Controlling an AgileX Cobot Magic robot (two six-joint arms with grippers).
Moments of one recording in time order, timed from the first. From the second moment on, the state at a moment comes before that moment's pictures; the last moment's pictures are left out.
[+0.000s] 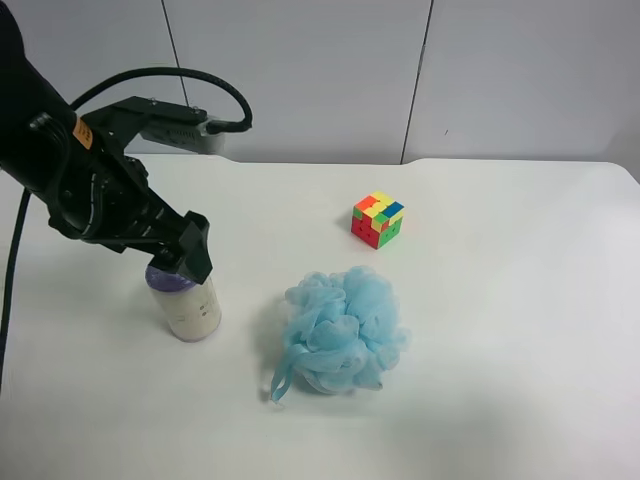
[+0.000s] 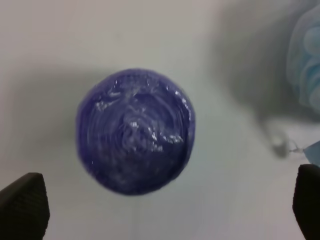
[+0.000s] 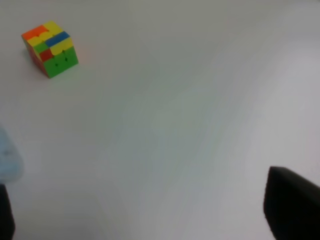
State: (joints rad) left arm -0.55 1.45 -0.95 -0.05 0.77 -0.07; right arm -0.02 0.00 -0.51 0.13 1.07 -0.14
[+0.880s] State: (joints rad) left arm -0.55 1.68 -0.95 0.01 0.63 -0.07; right arm -0.02 0.00 -0.51 0.13 1.07 -0.14
